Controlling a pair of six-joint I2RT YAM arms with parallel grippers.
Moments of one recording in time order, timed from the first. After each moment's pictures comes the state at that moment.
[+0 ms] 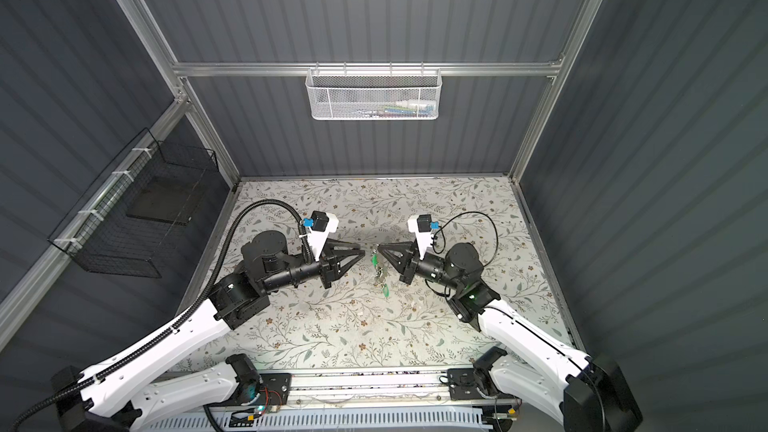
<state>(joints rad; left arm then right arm) -0.82 1.01 0.90 -0.07 0.35 -0.26 0.58 1.00 0.53 0.58 -0.61 0.52</state>
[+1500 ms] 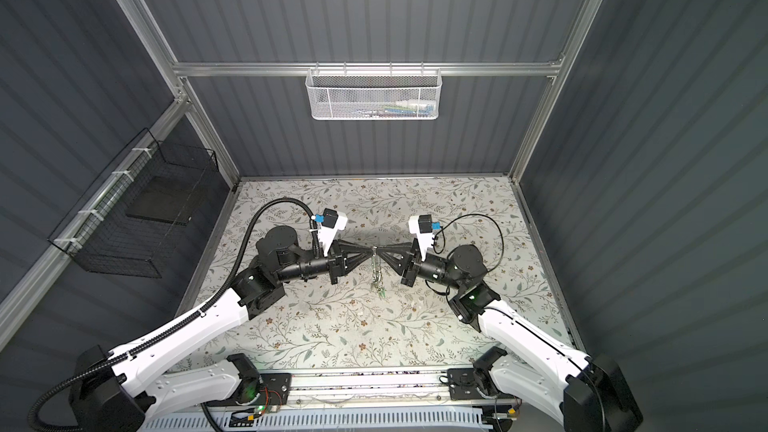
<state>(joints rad) -0.77 1.11 0.84 0.14 0.57 -0.37 0.58 1.00 0.52 0.67 -0.69 0.58</state>
